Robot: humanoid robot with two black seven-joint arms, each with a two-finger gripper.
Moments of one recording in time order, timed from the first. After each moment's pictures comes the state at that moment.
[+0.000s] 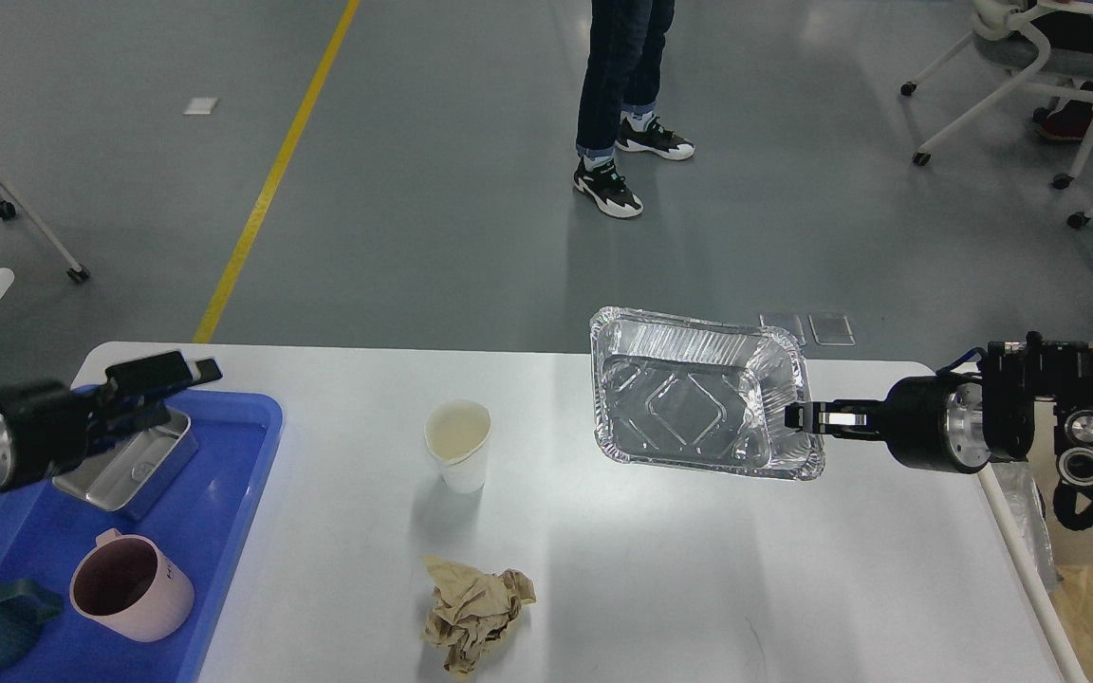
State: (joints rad) left arm -0.83 1.13 -0.08 -1.42 0.80 -0.23 -0.22; right arm 0.54 -0.78 0.81 1.57 -1.39 0.61 -0.12
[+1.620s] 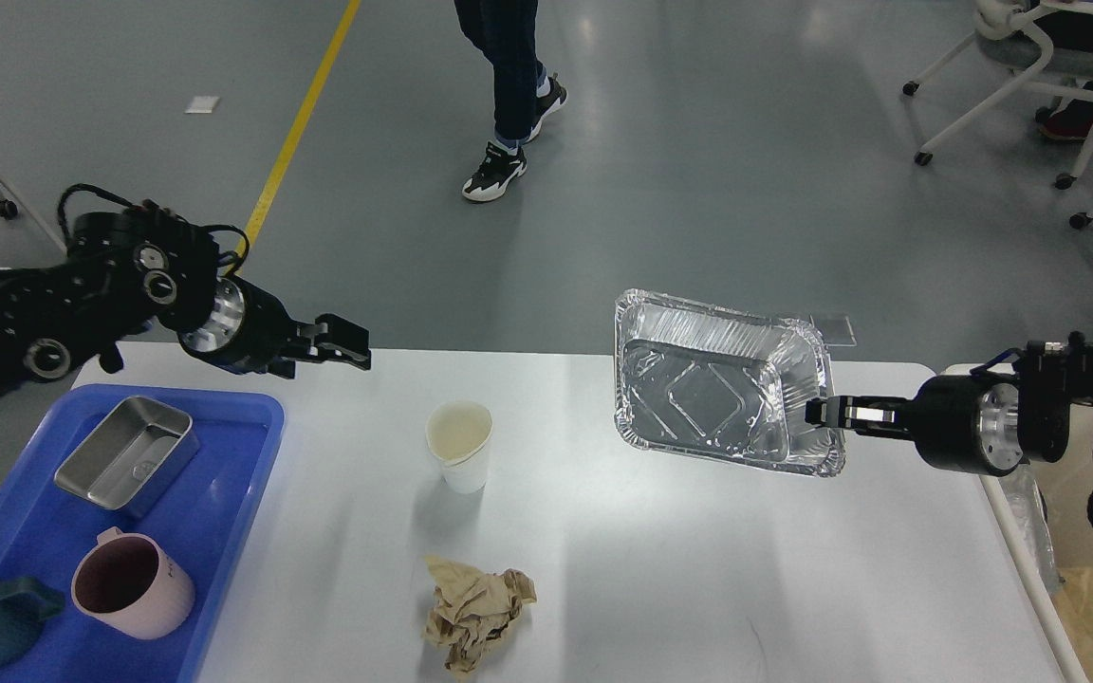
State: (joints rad) left arm -1.16 0.40 -0.18 -0.81 1.06 -0.80 0.20; right arm 0.47 -0.83 0.88 1.60 -1.34 0.61 -0.11
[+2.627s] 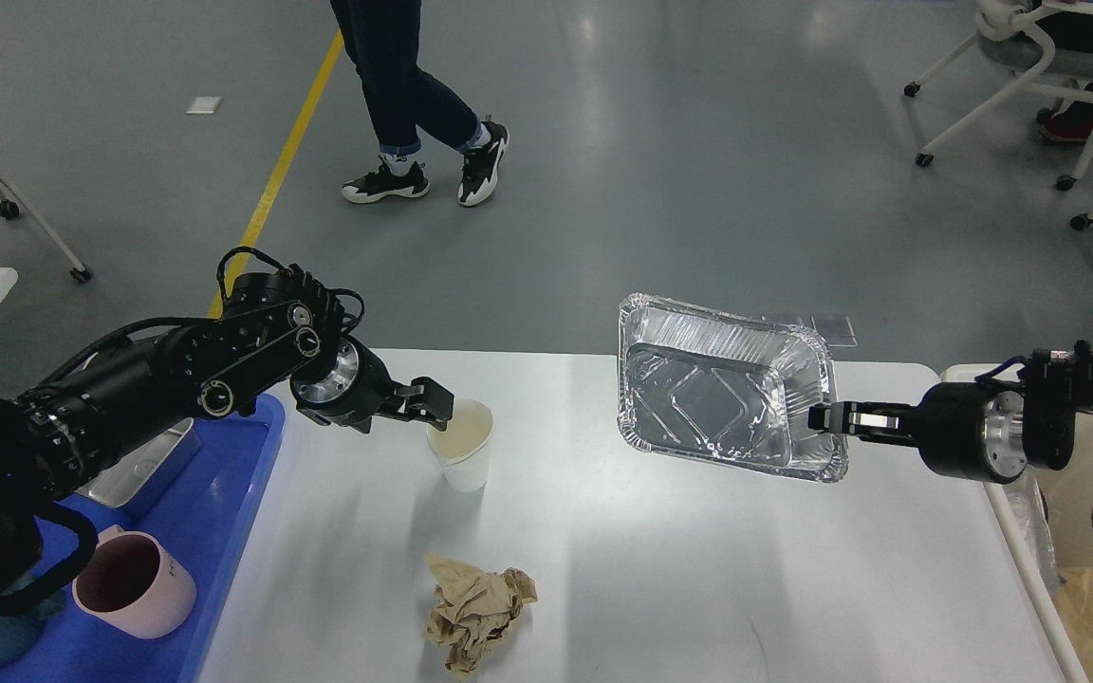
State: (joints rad) left arm -1.12 0.14 -0.13 -0.63 1.06 -0.78 0.27; right arm 0.44 -0.84 0.90 1.61 -1.34 0.61 -0.11
